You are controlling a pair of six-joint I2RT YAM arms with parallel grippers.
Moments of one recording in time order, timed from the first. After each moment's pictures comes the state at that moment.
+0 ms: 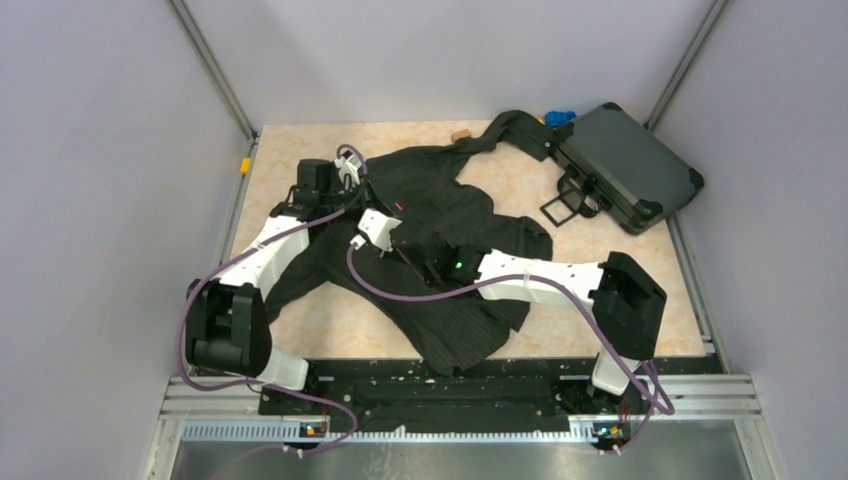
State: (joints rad) left arm -0.17 1.47 1.04 -0.26 0.89 -0.68; right arm 1.13 1.73 1.29 -0.07 0.50 -0.43
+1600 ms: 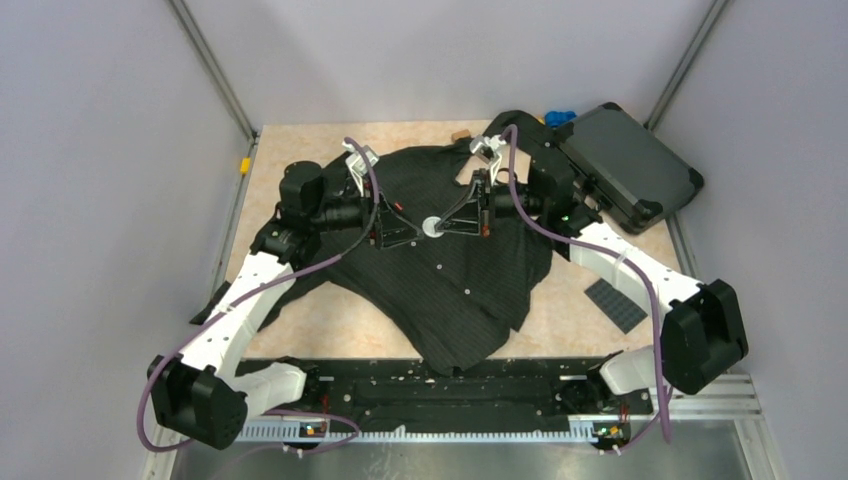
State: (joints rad) left arm -0.32 1.13 1.02 -0.15 0.98 -0.38; right arm 0.54 1.39 1.06 0.26 -1.03 0.44
